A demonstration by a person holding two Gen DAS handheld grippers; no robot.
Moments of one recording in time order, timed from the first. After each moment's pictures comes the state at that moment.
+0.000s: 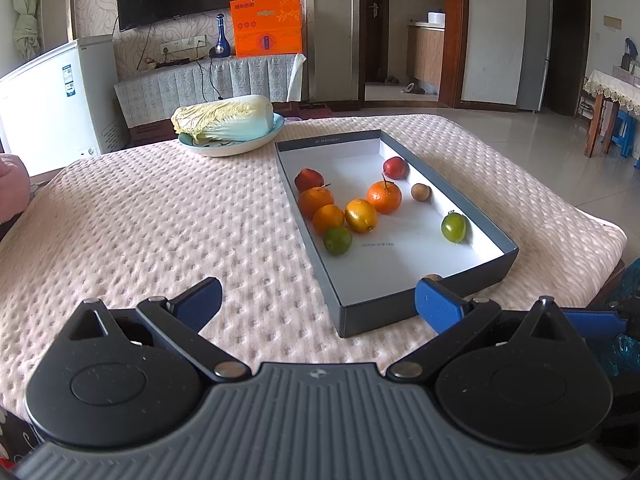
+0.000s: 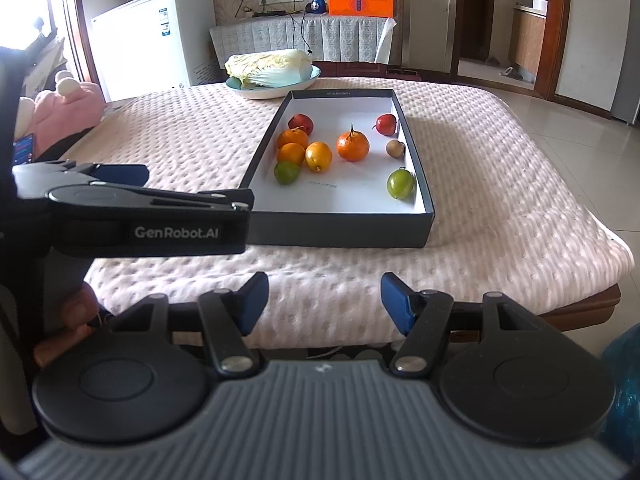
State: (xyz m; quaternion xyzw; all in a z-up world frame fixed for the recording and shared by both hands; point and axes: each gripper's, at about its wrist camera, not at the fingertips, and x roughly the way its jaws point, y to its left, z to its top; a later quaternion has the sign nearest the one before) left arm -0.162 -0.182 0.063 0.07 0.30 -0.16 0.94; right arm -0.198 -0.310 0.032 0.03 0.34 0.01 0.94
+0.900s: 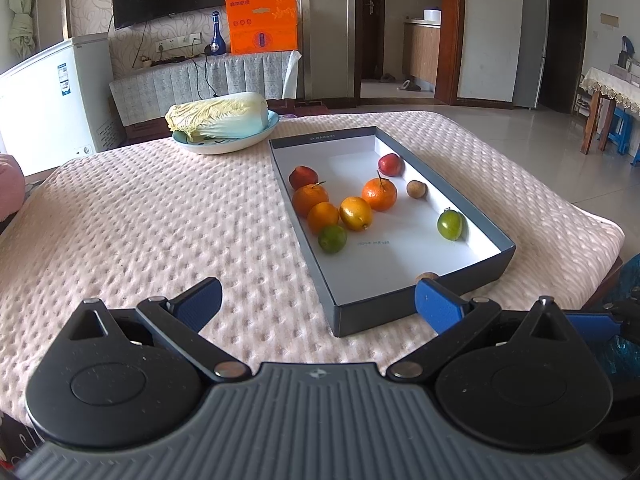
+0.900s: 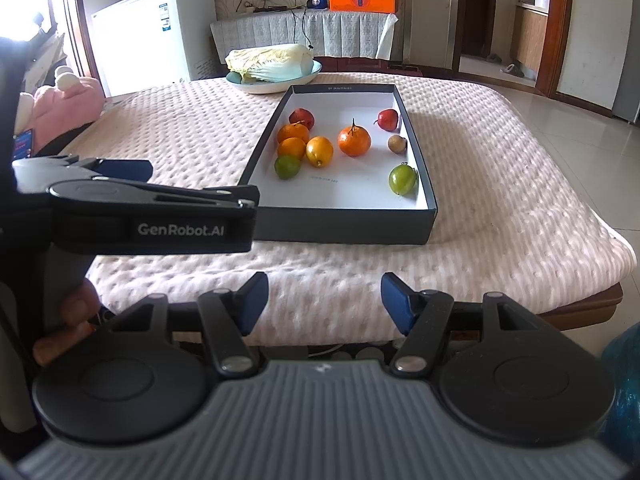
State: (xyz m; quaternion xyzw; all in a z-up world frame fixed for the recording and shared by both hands) left arm -0.160 -0.184 0.061 0.07 0.30 -0.17 0.93; right arm -0.197 -0.309 0.028 0.03 0.35 0.01 0.94
